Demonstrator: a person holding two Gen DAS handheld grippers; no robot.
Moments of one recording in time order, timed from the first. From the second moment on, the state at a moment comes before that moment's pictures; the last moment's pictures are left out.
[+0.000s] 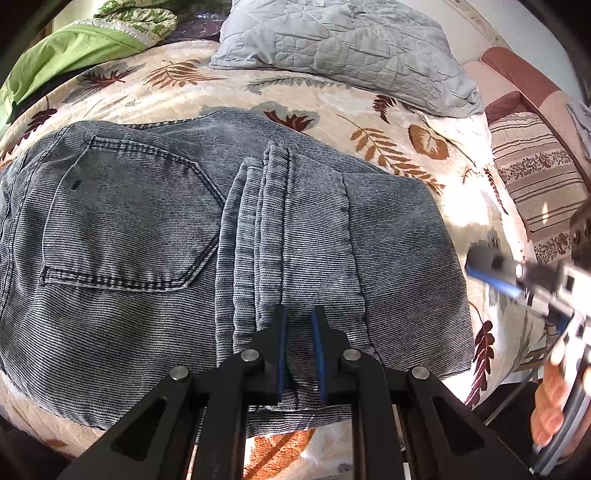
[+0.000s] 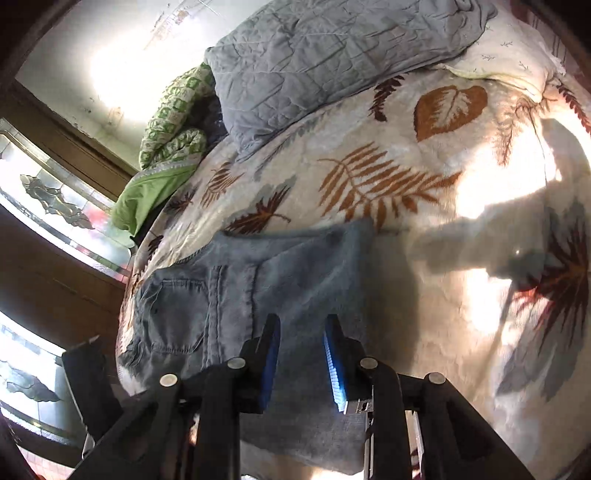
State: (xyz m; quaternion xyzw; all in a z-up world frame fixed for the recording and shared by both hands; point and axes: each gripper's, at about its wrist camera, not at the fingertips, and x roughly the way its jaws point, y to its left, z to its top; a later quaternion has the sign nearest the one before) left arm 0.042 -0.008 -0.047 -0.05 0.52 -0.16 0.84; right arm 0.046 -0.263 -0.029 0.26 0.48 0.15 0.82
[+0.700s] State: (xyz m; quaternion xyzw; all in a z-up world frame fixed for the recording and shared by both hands) left arm 0.030 0.006 -0.034 -0.09 0.50 -0.17 0.84; right arm -0.022 -0.234 -0.024 0.22 0.43 0.15 0.86
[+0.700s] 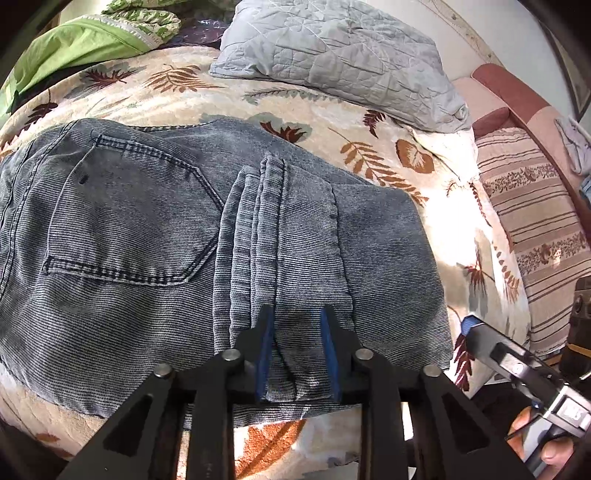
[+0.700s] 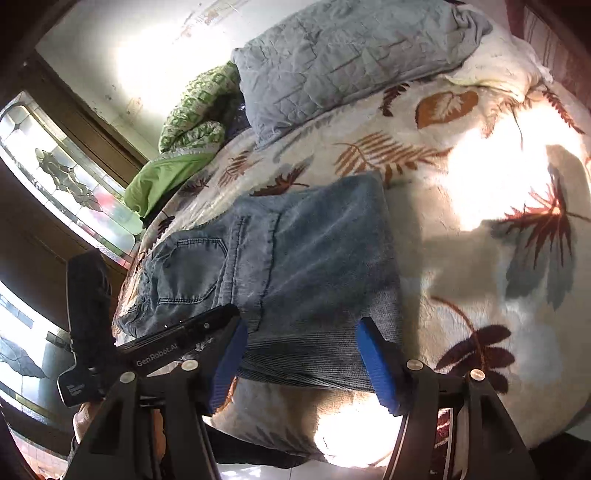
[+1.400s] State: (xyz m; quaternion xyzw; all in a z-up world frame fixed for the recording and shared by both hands) left arm -0.035 0.237 -0.025 -0.43 0.37 0.03 0.82; right arm -0.021 -0.239 -0.040 0.23 0.41 0.13 0.87
